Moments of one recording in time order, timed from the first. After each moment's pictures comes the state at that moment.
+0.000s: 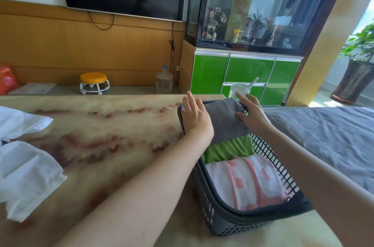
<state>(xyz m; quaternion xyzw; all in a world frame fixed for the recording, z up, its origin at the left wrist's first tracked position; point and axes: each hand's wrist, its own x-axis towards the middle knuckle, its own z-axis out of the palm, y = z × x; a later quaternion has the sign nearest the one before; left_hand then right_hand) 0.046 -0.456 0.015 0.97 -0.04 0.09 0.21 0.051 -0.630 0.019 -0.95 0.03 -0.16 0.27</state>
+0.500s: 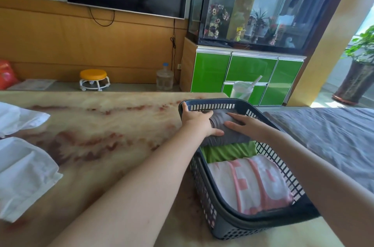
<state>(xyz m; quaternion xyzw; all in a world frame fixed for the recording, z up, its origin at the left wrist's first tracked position) 0.066 -0.446 0.018 0.98 -0.18 -0.05 -0.06 0.051 -0.630 0.003 -0.98 0.00 0.03 0.20</state>
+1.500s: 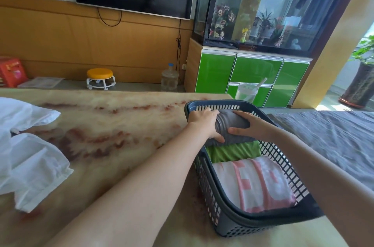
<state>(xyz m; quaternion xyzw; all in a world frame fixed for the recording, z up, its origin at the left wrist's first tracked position) 0.060 -0.439 0.021 0.97 -0.24 0.02 0.05 0.045 -0.630 0.013 -0.97 -0.05 0.03 0.25</state>
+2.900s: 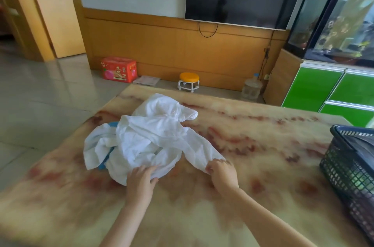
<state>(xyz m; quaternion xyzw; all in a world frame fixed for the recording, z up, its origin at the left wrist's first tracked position) -0.140 0.086 -0.132 0.95 0.13 0.16 0.22 -0.047 -0.142 -0.106 -0.98 -0.14 -0.01 0.14</state>
